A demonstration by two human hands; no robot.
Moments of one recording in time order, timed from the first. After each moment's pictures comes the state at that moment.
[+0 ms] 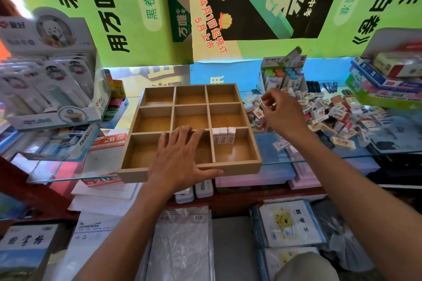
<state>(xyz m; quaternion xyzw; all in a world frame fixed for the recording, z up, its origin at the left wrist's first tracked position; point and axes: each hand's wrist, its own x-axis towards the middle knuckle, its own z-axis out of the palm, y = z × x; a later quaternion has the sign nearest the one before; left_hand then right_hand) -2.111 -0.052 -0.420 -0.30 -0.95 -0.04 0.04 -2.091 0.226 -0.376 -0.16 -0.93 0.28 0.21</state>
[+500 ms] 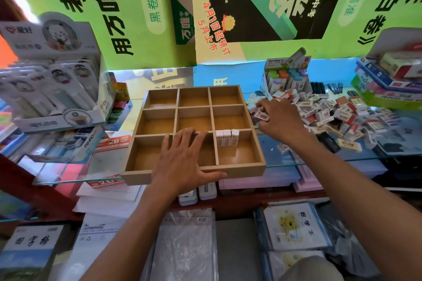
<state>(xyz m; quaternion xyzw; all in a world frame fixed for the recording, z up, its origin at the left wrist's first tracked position) -2.111 -0.053 -0.419 -0.31 -0.95 -0.05 0.04 -2.105 0.224 -0.389 -0.13 -0.99 0.05 0.10</state>
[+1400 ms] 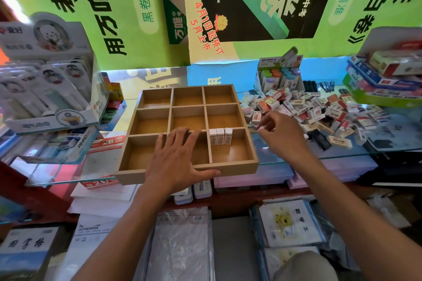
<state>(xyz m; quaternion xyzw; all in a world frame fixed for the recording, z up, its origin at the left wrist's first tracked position) -2.112 -0.052 -0.421 -0.31 -0.95 -0.05 0.05 -2.050 0.208 -0.391 -0.19 -0.92 0.32 0.14</state>
